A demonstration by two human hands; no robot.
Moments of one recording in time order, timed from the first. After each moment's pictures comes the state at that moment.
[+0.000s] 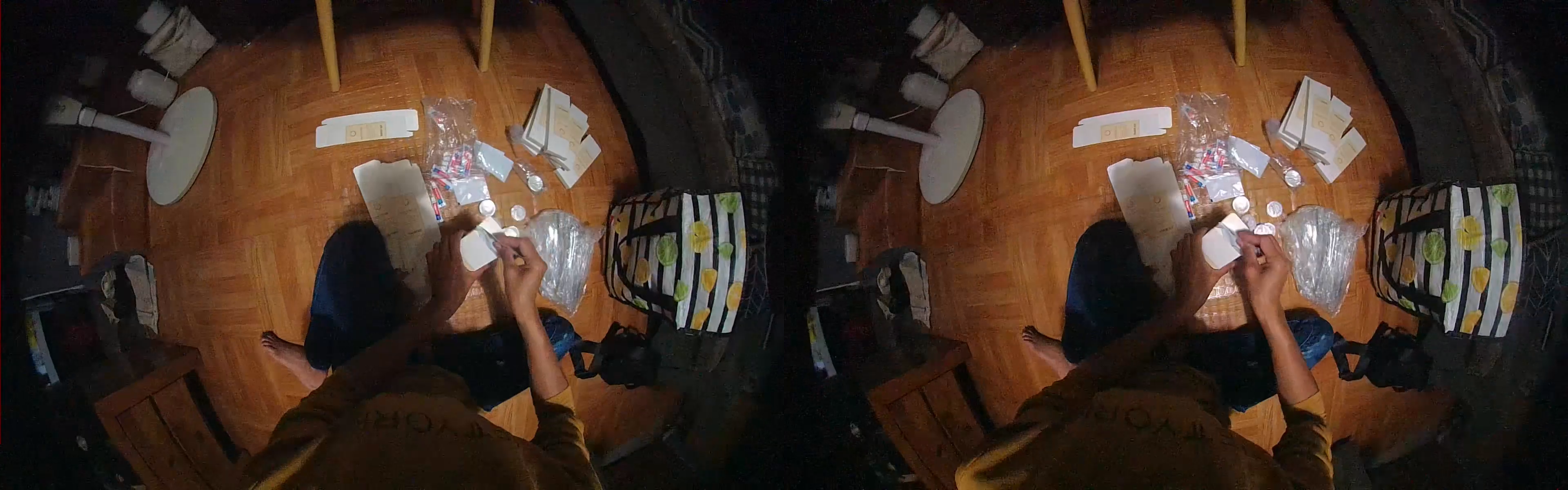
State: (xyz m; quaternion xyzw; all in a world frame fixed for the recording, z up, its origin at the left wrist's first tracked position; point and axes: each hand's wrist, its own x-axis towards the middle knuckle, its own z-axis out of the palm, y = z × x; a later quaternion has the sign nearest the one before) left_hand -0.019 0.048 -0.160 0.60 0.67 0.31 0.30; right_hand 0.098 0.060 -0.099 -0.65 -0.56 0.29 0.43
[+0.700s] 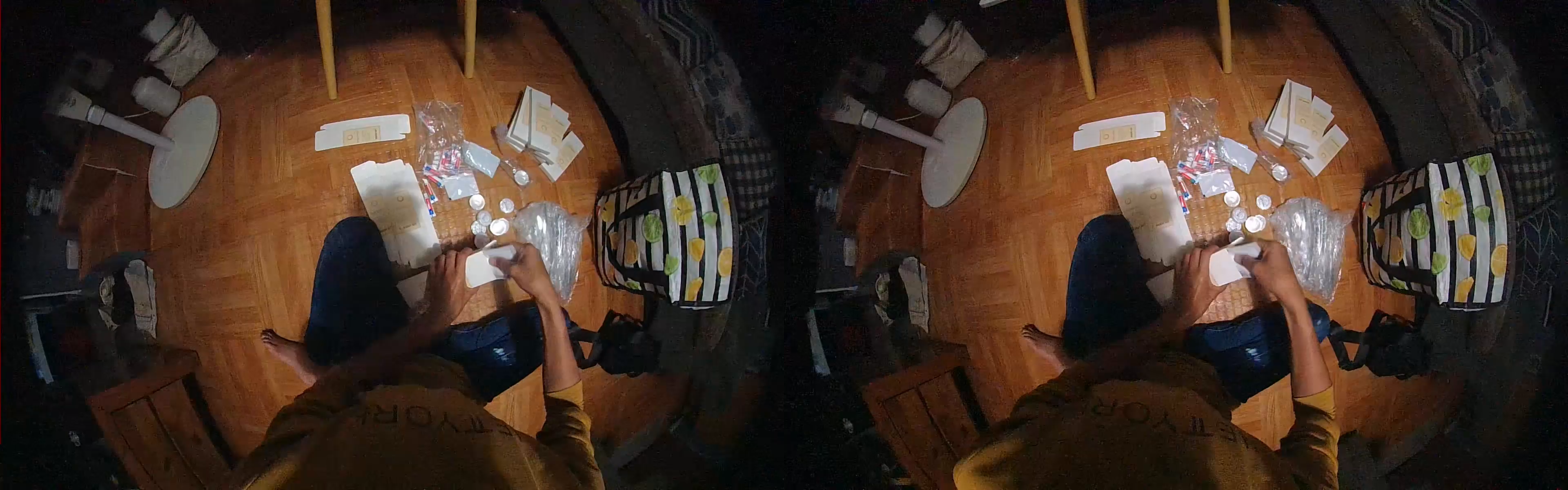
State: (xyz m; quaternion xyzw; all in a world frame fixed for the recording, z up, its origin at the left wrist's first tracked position) left_hand -0.022 0.000 -0.145 0.74 0.58 0.24 0.24; right_hand 0.142 0.044 -0.090 -0.64 -0.52 0.53 0.20
